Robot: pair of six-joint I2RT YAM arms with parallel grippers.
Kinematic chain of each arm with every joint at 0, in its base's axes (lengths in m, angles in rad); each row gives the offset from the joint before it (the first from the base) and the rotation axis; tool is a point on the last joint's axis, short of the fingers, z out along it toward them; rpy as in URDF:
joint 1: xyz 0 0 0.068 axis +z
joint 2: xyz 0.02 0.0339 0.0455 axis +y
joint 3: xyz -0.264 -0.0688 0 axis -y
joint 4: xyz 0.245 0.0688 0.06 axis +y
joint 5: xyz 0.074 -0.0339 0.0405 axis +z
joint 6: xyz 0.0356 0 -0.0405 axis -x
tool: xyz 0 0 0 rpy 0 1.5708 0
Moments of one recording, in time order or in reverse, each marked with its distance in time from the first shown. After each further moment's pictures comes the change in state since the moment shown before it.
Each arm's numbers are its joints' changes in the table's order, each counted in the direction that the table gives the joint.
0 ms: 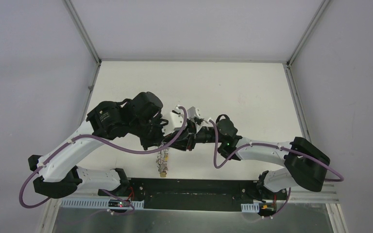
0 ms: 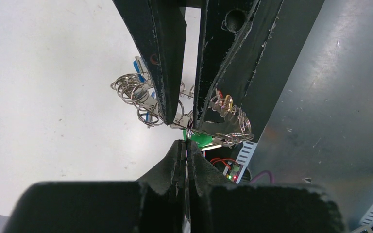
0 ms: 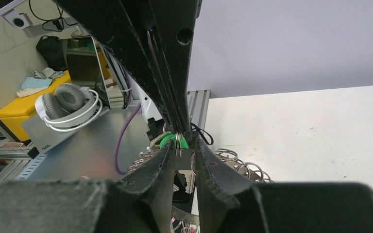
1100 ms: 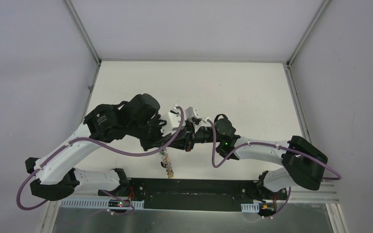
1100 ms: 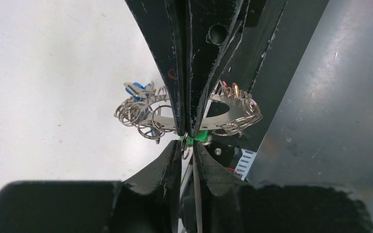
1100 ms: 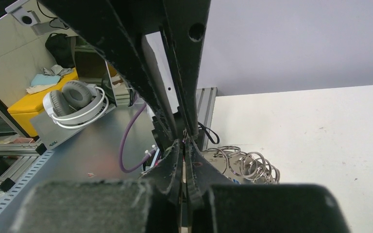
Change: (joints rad) left arm 0.000 -0.029 -0.038 -0.040 0.001 0.009; right arm 0.002 0.029 0.019 -0.011 0.026 -0.020
